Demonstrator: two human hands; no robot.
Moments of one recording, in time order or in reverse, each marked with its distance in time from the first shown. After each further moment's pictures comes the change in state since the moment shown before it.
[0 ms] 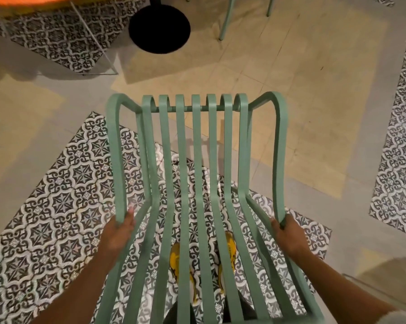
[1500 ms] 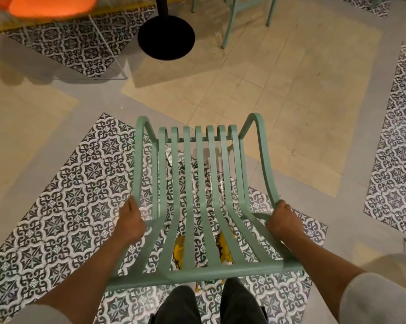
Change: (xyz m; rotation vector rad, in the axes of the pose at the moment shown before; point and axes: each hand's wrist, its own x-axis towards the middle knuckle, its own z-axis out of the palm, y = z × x) left_hand -0.040 0.007 -0.018 0.796 -0.170 0.233; right_hand -0.044 -0.038 -0.022 -0.434 -0.030 0.005
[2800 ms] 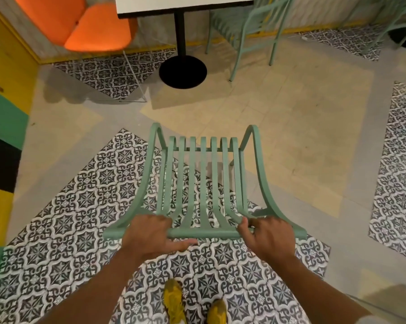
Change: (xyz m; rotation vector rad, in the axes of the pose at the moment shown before) left_hand -0.156 0.041 0.038 0.583 0.672 0.574; right_hand -0.122 0.035 0.015 -0.192 0.544 -0.606
